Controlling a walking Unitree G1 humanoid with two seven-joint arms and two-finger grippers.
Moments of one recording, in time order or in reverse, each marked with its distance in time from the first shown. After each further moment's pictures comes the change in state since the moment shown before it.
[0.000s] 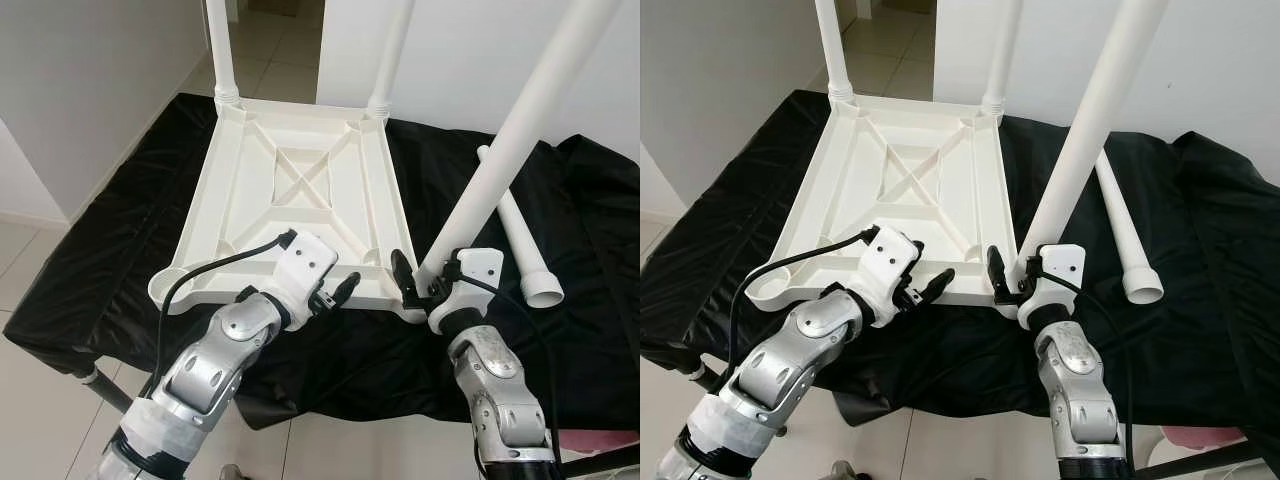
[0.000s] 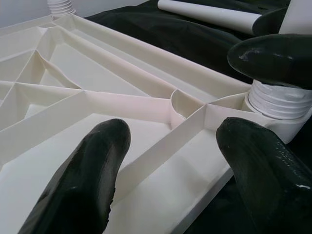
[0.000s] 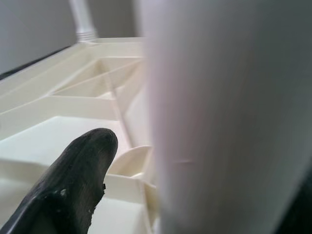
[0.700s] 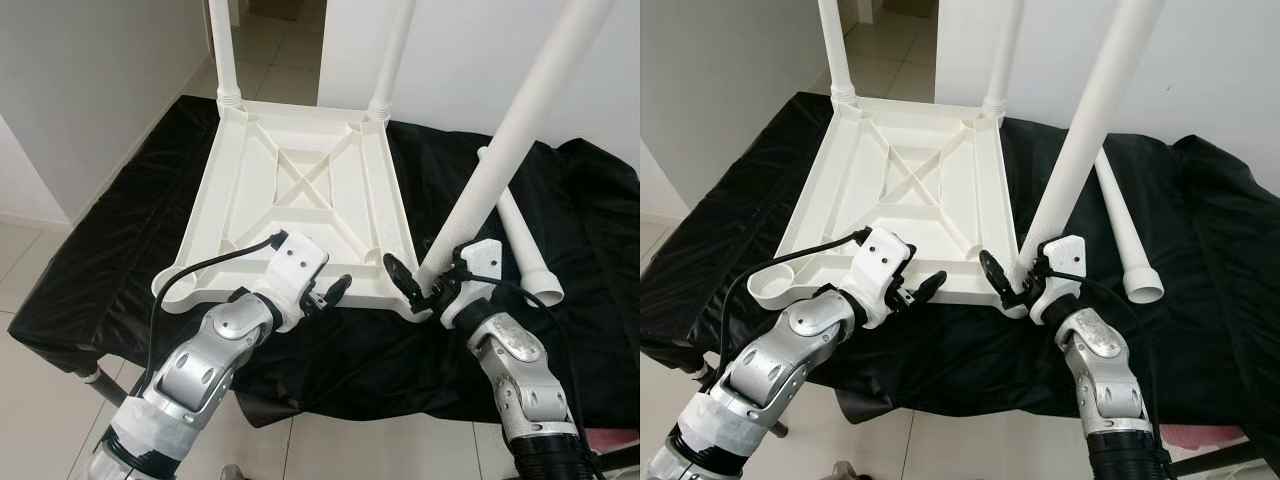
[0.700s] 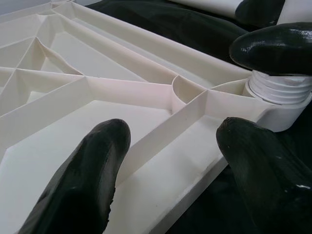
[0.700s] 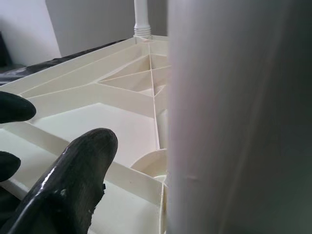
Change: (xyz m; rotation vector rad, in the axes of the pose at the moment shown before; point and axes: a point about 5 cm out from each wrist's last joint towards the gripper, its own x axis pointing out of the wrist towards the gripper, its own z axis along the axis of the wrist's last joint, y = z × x) left arm -0.003 0.003 -0.005 -0.005 0.043 -0.007; right arm 0.015 -0.016 -0.004 -0.064 0.005 0.260
